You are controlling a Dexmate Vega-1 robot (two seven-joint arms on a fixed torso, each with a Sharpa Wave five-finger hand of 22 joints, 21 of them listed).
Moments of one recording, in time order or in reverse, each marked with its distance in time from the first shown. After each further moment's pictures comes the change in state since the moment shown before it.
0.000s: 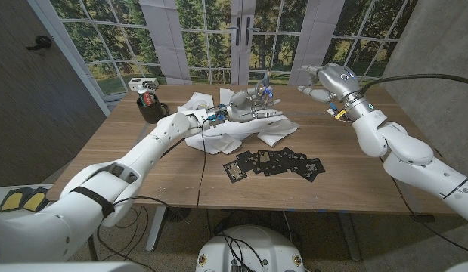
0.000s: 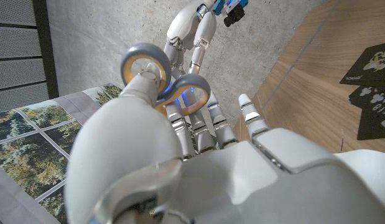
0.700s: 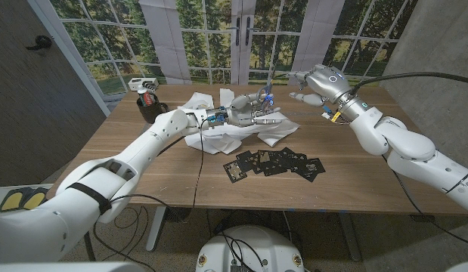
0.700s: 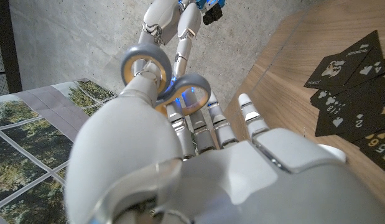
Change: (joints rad) left arm -0.022 0.038 0.028 -0.032 0.018 0.104 0.041; left_hand 0.003 -0.003 0.007 -0.007 0.000 0.002 0.013 0.008 0.004 0.007 0.007 -0.004 0.022 0.013 -0.005 0.013 0.000 0.009 0.002 0.000 0.000; right arm 0.036 -0.041 -0.026 0.008 -0.108 0.121 0.035; right_hand 0.011 -0.011 -0.011 0.006 0.000 0.000 0.000 0.000 0.009 0.018 -0.007 -0.032 -0.029 0.000 0.000 0.004 0.005 -0.005 -0.005 0.026 0.000
